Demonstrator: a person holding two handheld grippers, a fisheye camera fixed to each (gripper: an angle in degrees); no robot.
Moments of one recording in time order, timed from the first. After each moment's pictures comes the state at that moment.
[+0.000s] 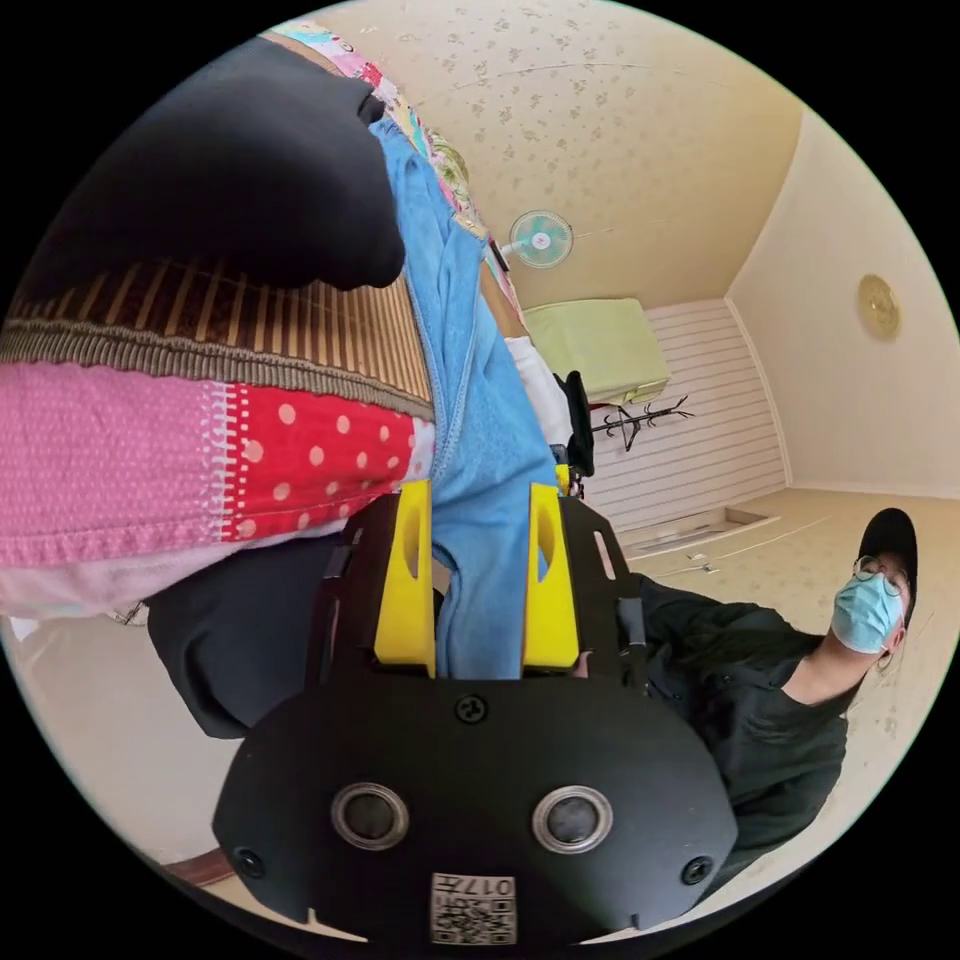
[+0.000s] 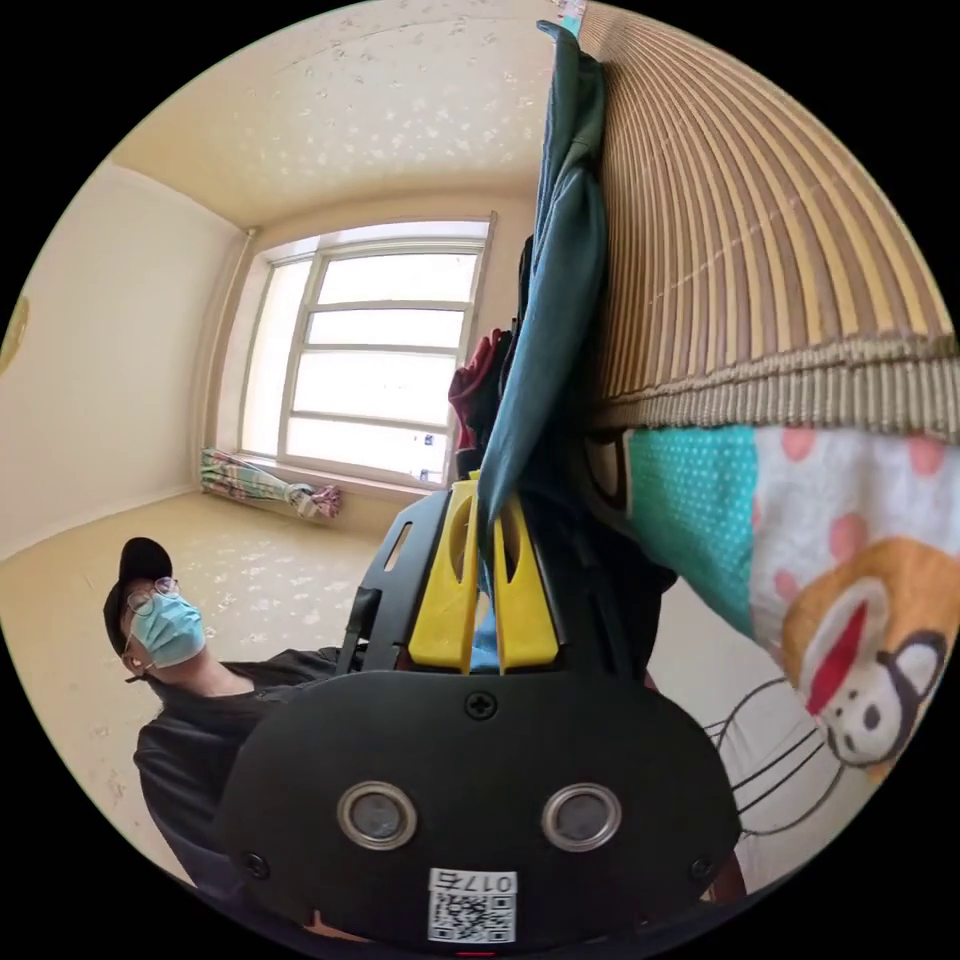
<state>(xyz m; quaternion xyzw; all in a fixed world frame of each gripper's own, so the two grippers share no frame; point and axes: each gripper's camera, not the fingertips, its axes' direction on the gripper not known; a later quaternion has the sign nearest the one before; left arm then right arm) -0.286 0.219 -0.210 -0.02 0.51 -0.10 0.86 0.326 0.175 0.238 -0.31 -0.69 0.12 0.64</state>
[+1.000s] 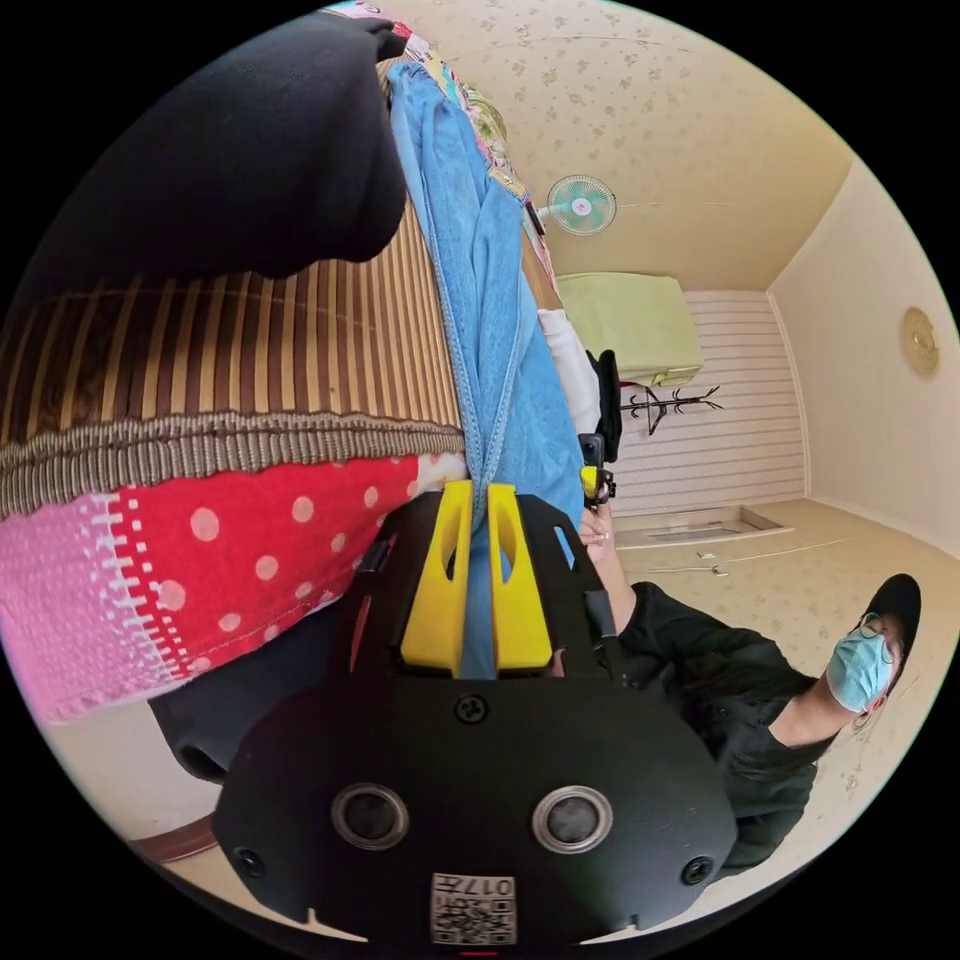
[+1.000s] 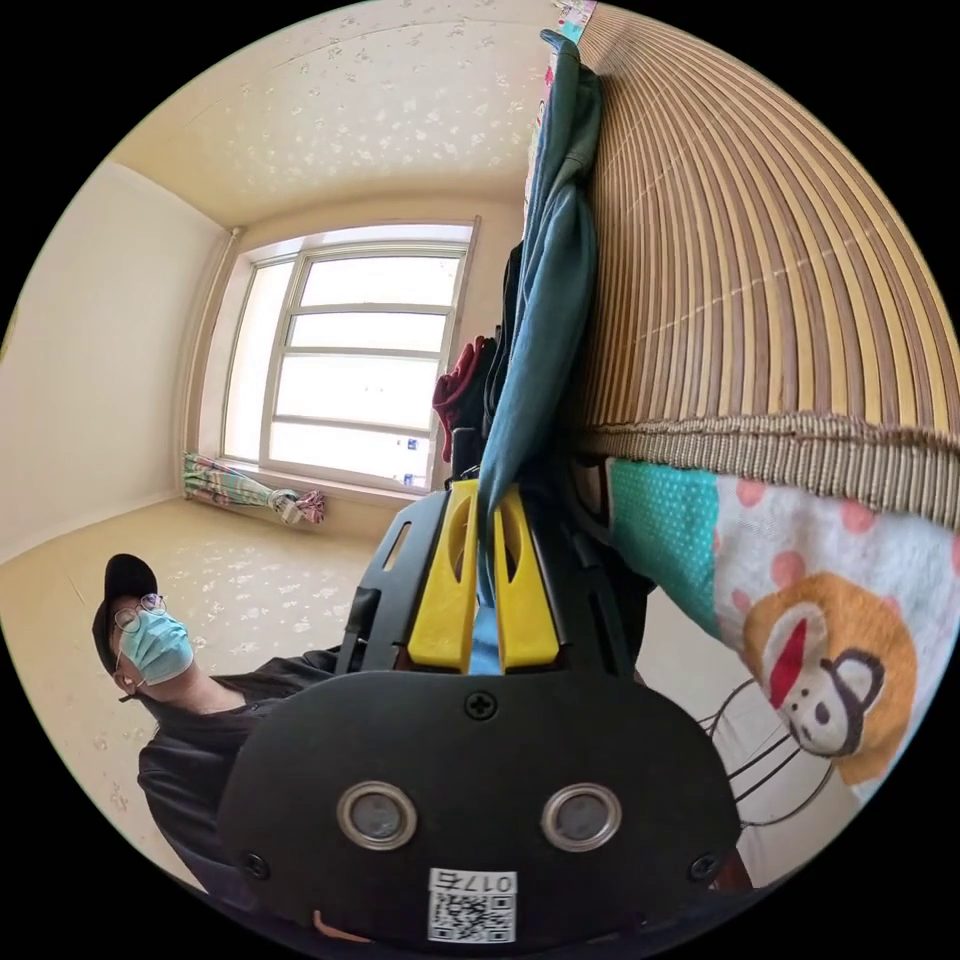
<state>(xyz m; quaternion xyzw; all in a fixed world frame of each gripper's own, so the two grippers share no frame) -0.181 0.257 -0.052 -0.12 0.49 -0.10 0.86 0.155 0.206 0.197 -0.30 -0.70 0.13 0.63</state>
